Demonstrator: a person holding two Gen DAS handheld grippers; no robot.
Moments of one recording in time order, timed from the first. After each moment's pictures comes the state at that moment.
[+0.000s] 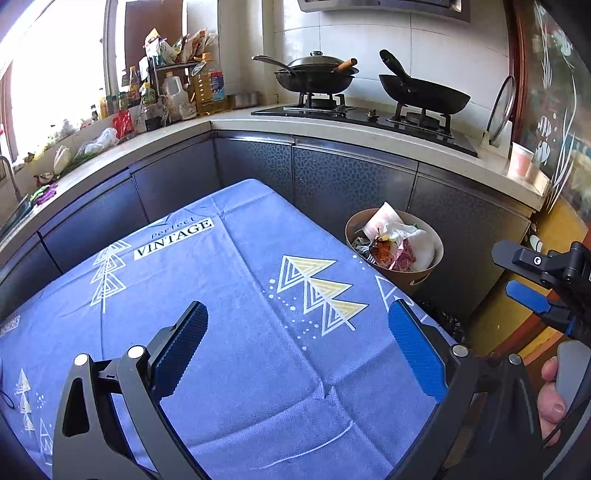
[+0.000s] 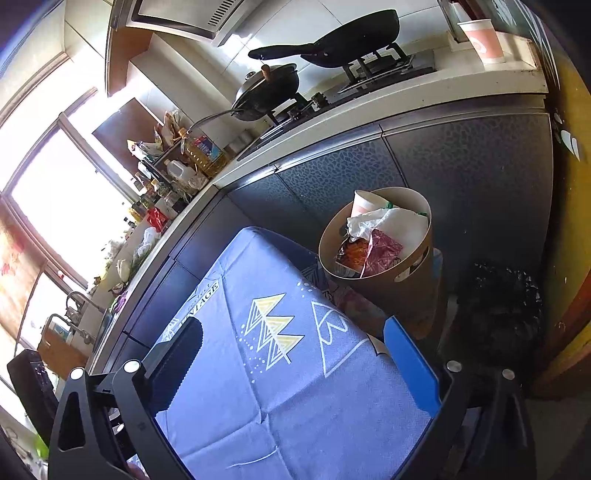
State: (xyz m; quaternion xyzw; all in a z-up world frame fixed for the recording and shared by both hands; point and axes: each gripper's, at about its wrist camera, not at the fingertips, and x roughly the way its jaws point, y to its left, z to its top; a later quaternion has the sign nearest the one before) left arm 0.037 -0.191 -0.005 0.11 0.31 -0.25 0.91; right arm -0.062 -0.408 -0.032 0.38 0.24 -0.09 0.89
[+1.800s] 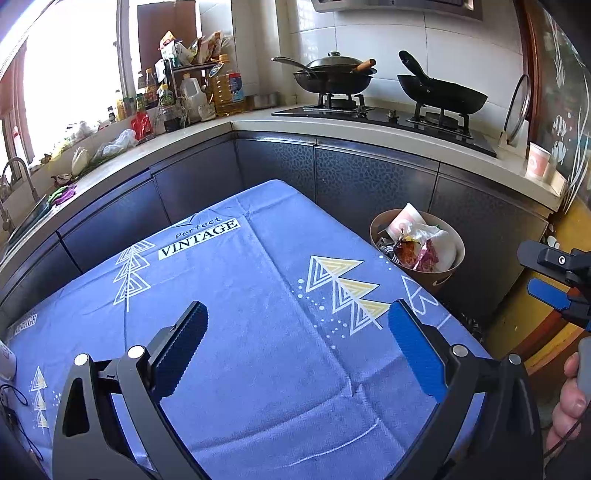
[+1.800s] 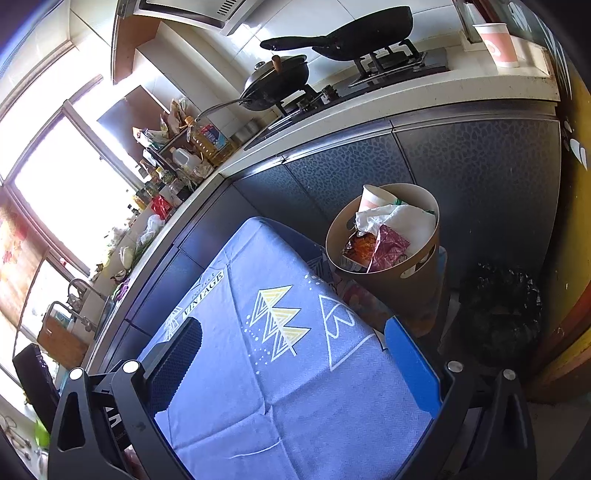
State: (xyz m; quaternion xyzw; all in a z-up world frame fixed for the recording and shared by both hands) left arm 0.047 -0.173 -0.003 0.11 0.31 -0.22 0.92; right arm -0.056 -0.405 -0.026 0.36 0.26 -0.08 0.89
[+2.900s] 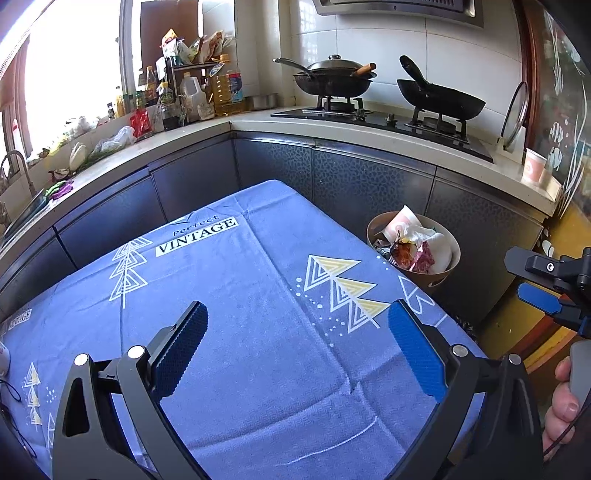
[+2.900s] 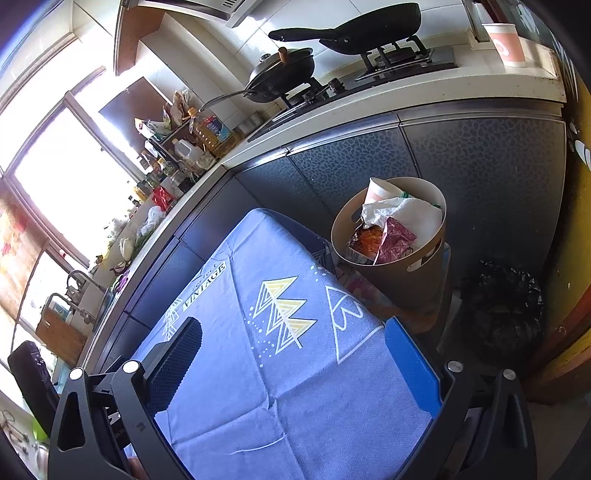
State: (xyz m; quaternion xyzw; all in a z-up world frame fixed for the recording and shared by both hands) left arm 0.046 -0.166 -0.004 0.10 0.31 -0.23 0.92; right arm -0.050 -0.397 -0.028 0.36 0.27 -0.07 0.89
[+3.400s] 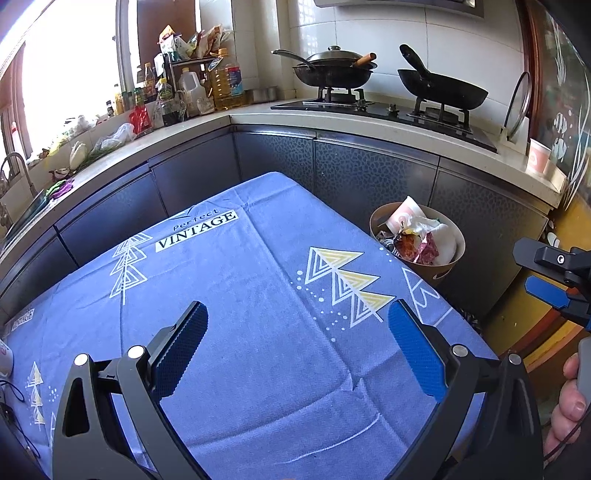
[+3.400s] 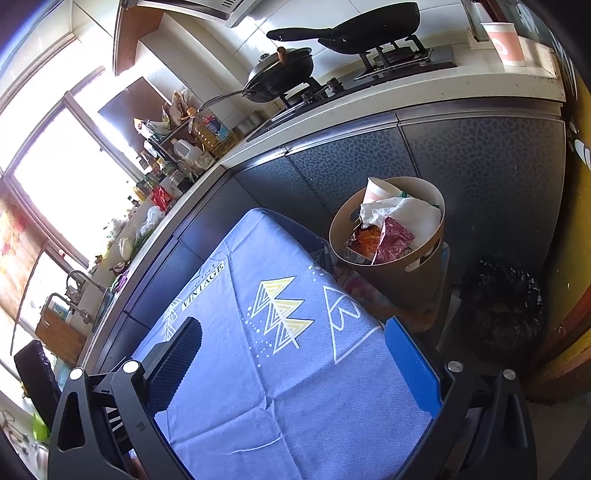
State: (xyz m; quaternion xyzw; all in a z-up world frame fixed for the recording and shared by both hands) left arm 0.048 -0.173 -0.011 0.12 0.32 -0.22 0.91; right arm -0.049 -0.398 -0.028 0.36 0.27 -0.07 0.89
